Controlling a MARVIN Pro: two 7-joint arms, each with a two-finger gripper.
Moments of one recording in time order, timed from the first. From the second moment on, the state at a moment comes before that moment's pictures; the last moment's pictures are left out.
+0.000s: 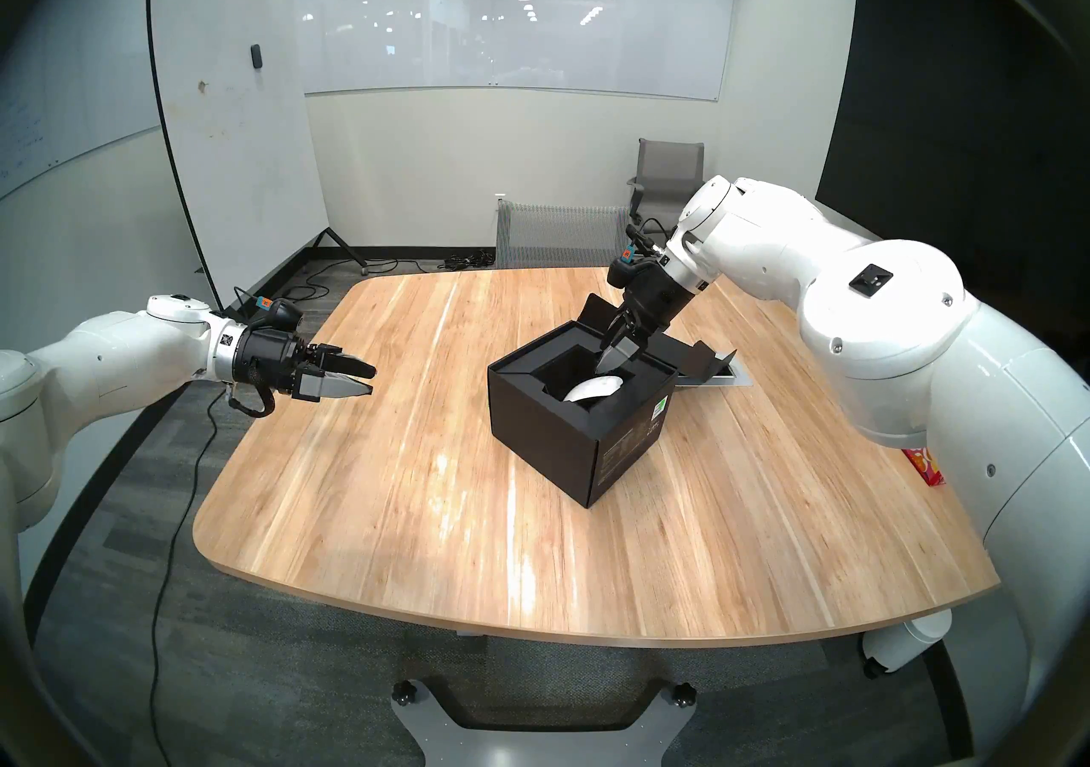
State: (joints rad) left arm 0.22 -0.65 0.19 -0.73 -1.42 0.07 -1.48; right arm 0.00 -1.50 -0.76 -0.12 1.35 0.23 1.48
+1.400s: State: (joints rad) left arm 0.22 -0.63 0.19 -0.76 -1.42 0.07 -1.48; right arm 0.06 -1.35 -0.73 -0.37 1.36 0.33 1.48
